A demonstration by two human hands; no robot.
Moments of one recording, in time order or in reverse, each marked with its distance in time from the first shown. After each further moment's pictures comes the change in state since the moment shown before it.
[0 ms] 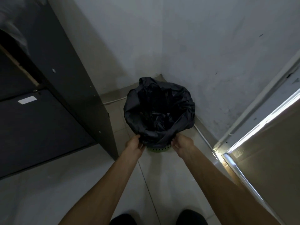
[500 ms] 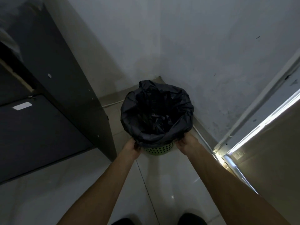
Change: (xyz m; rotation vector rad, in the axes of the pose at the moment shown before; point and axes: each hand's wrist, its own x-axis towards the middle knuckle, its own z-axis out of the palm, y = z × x) left_hand -0.002 0.010 0.003 -0.091 -0.010 -0.015; right_hand 0.014 -0.023 -0.008 0.146 -0.019 0.006
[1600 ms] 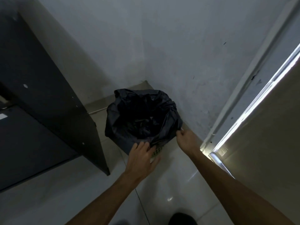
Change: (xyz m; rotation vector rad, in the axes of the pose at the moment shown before) left_hand -0.028 -0.072 -0.003 1.804 -0.225 1.723; right_hand -0.024 -0.035 -0.050 -1.078 0.041 -0.636
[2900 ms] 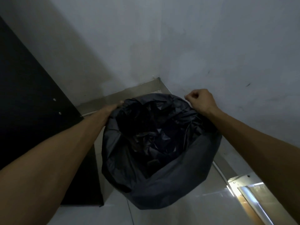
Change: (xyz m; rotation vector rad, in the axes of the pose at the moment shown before) left_hand 0.201 -0.292 0.061 -1.018 -0.166 -1.258; right_hand 0.260 -0.087 0.026 -0.088 0.062 -0.300
